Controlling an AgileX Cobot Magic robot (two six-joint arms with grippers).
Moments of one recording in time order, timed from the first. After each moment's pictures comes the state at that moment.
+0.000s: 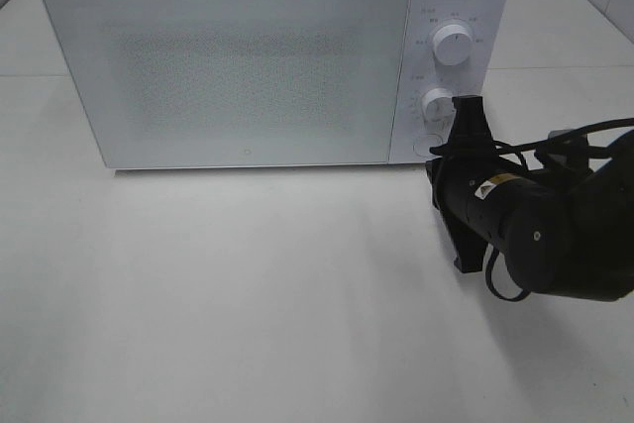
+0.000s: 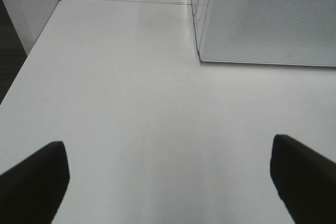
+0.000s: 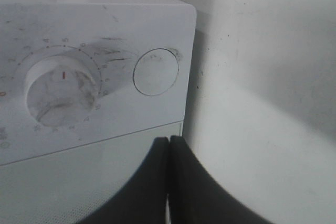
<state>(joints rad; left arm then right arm) -0.04 0.00 -0.50 0.00 1.04 -0.08 0.58 1.90 -0.56 0.62 -0.89 1.31</state>
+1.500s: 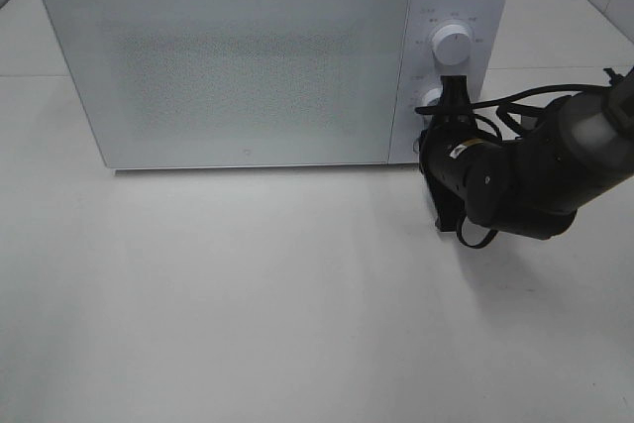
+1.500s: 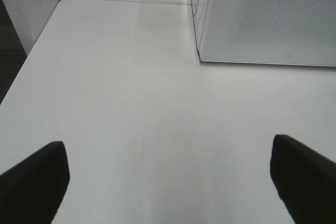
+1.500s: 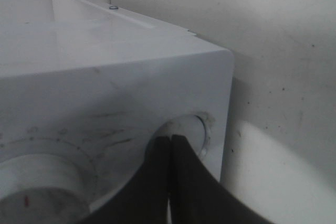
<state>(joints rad) -0.04 0.00 -0.50 0.00 1.04 -0.07 0.47 2.08 -0.81 0.58 -0.83 1.32</state>
